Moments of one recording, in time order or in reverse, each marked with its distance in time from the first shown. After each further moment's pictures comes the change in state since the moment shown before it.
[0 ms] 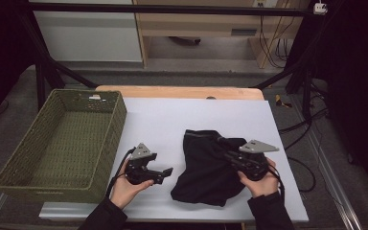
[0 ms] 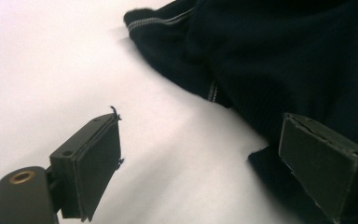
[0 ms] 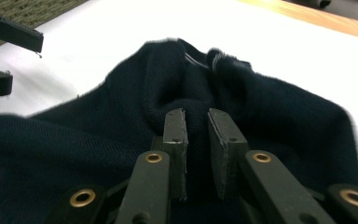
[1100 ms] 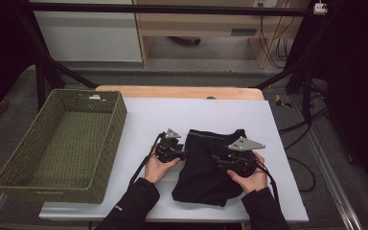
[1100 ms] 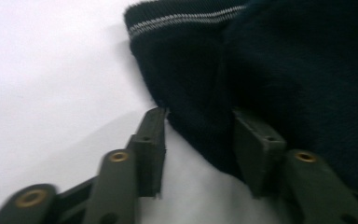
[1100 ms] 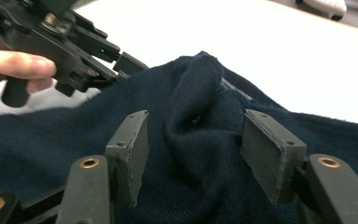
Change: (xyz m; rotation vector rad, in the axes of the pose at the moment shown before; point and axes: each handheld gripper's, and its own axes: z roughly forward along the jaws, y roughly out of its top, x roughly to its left) left arm 0.011 0.037 0.109 0.109 0.025 -0.034; right arm 0.010 0.004 0.045 0.001 0.025 -0.080
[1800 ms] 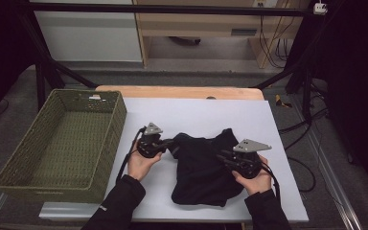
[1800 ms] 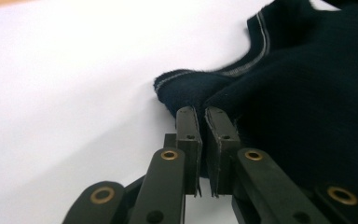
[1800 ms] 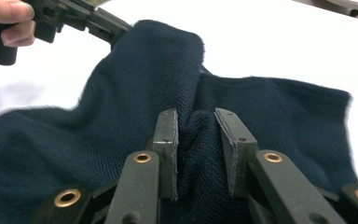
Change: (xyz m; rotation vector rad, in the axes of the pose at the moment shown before) left arm 0.027 0.002 -0.076 -0.090 0.098 0.038; right arm -0.003 -0.001 -0.020 -0.018 0.072 0.025
